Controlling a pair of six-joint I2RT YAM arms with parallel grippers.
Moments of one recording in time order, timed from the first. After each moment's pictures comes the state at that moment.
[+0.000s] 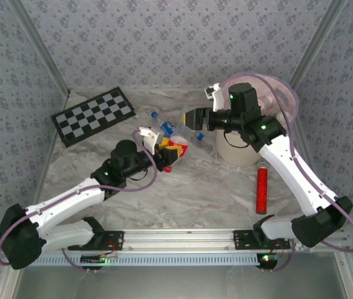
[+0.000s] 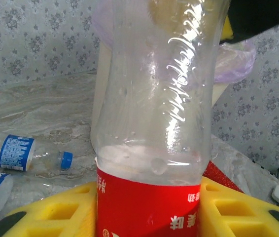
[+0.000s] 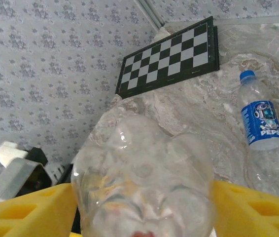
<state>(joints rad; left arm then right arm) -0.82 1.09 0.69 0.26 0.17 -0.32 0.50 1.32 1.46 -0.59 -0.52 0.42</state>
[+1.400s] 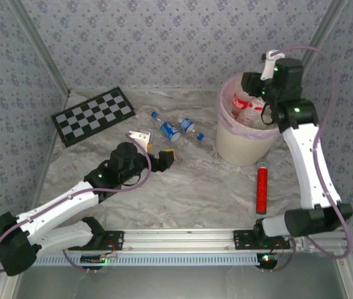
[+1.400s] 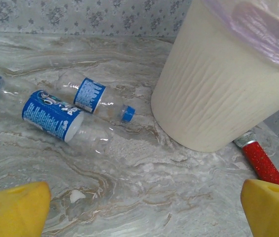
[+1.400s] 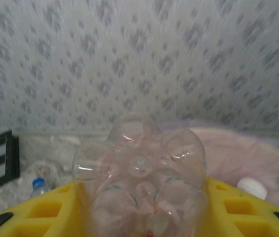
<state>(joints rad) -0.82 1.00 0.70 -0.05 -0.10 -0.44 0.15 1.41 1.68 -0.65 -0.02 0.13</state>
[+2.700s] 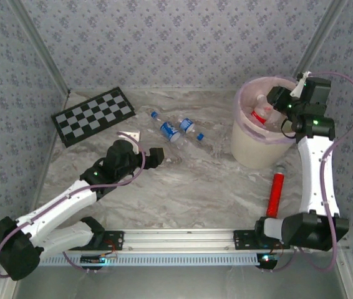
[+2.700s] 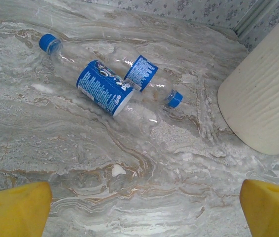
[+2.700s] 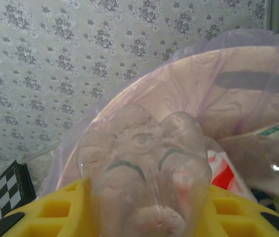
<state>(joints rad) -0.71 0.99 0.70 -0.17 -0.11 -0.53 -0.17 1.29 1.44 -0.63 -0.26 0.39</state>
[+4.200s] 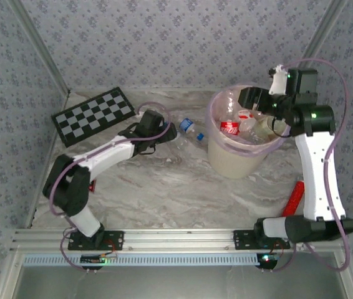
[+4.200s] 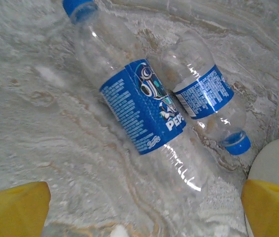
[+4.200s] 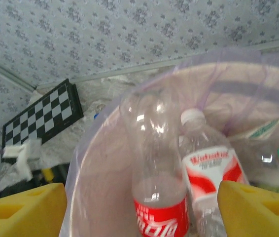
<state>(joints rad) -0.63 1.69 1.19 -0.29 -0.15 -0.78 0.06 1.29 1.72 -1.02 -0.33 0.27</state>
